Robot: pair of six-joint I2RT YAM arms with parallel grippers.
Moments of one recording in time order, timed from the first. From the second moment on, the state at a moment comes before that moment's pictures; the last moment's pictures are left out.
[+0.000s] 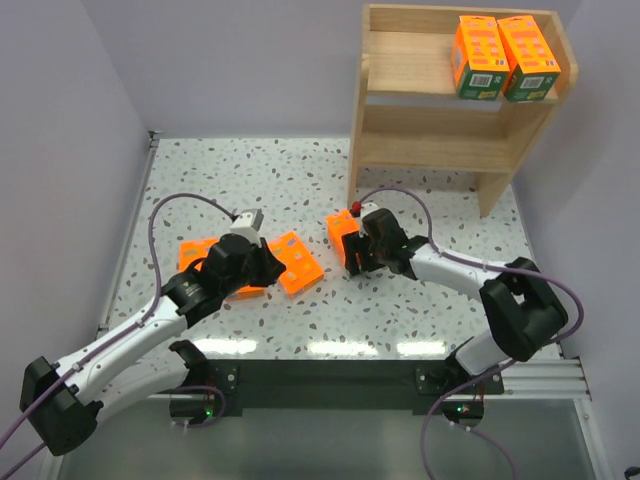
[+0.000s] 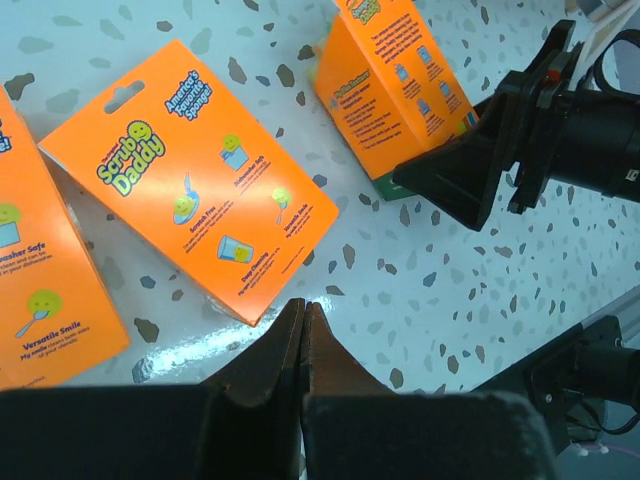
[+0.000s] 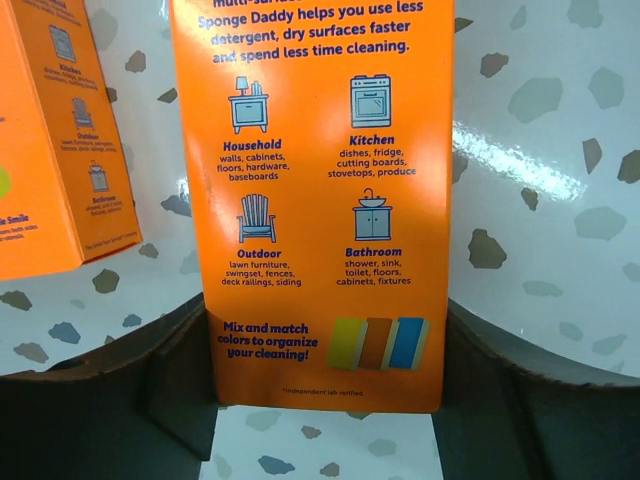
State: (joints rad) left arm -0.71 0.90 0.65 -0.32 -0.09 -0.67; right arm 0.63 1.53 0.83 -0.16 0.03 0.24
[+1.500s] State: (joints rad) left arm -0.71 0.62 0.74 -0.52 -0.09 -0.70; right arm 0.59 1.68 2.43 -0.96 0.58 0.15
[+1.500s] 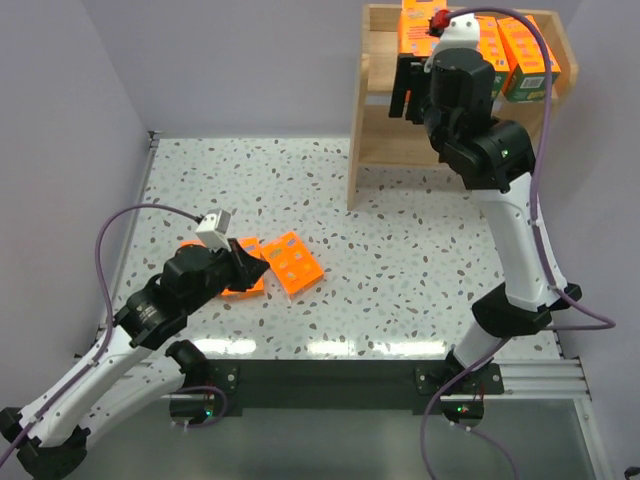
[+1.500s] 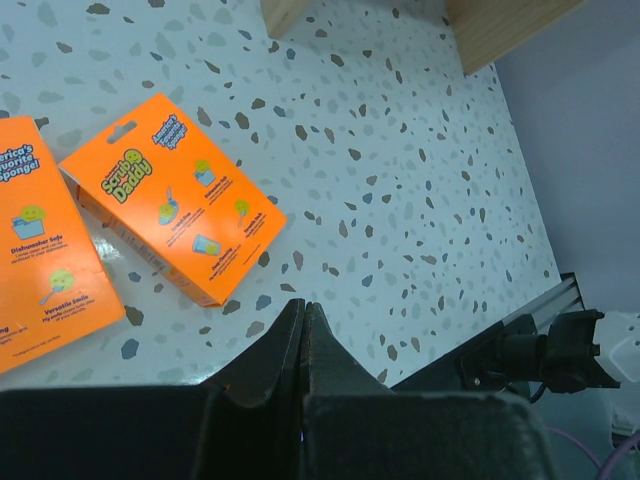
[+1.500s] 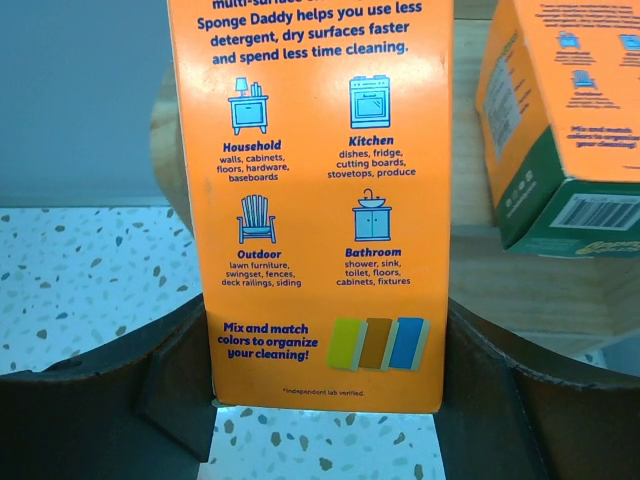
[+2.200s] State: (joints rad) left arm -0.71 0.60 0.76 -0.57 -0.11 -0.73; right arm 0.41 1.84 2.54 -0.95 0.42 0.16
